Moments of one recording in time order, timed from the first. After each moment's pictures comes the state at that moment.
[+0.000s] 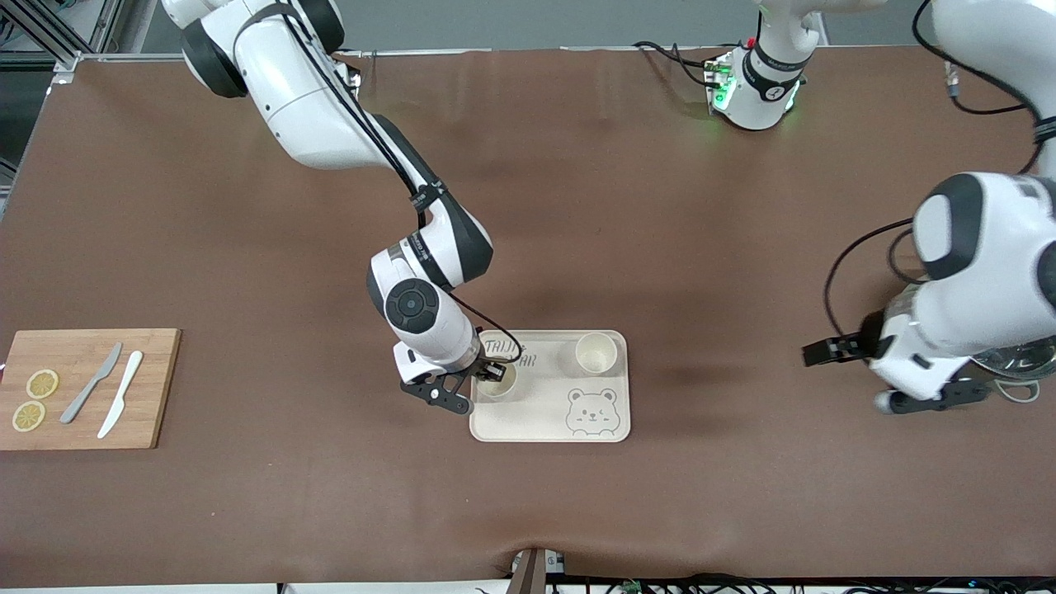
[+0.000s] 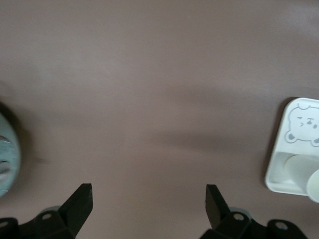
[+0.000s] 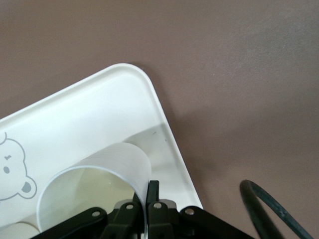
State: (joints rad) left arm -0.03 0.42 -0.06 -1.44 -0.04 1.84 -0.20; right arm 0.55 0.91 0.00 -1.21 0.12 2.23 0.88
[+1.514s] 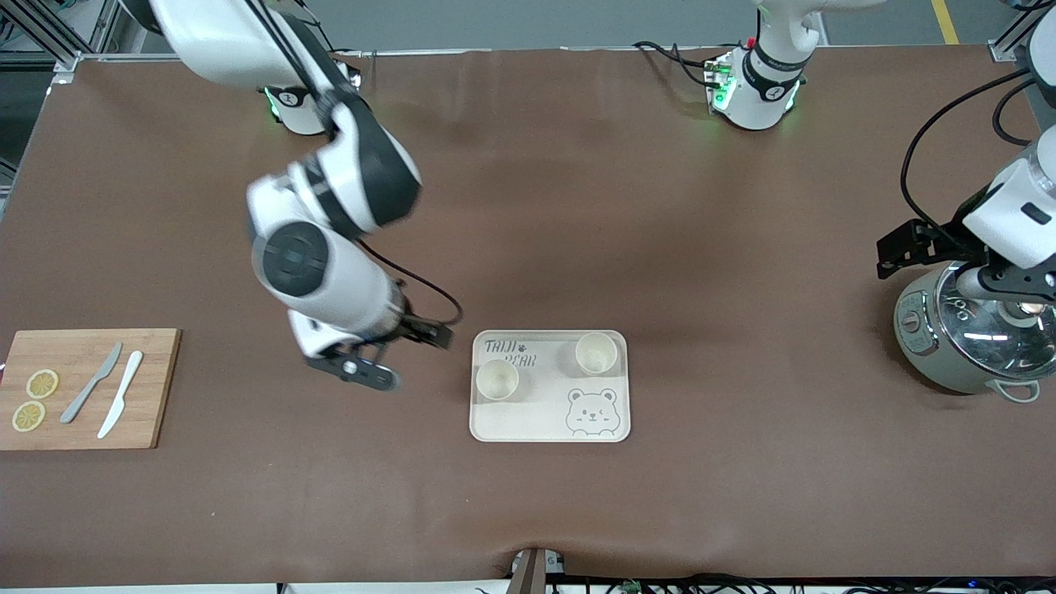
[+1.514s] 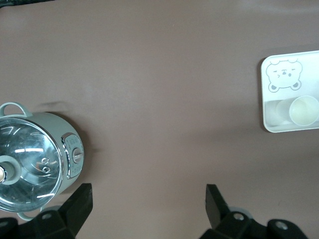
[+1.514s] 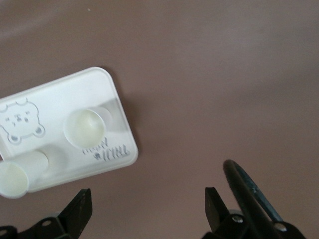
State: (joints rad) left arm -0.05 0.15 -0.06 -1.44 0.03 1.64 0.01; right arm 0.44 0.56 -0.02 -1.16 0.12 1.65 0.70
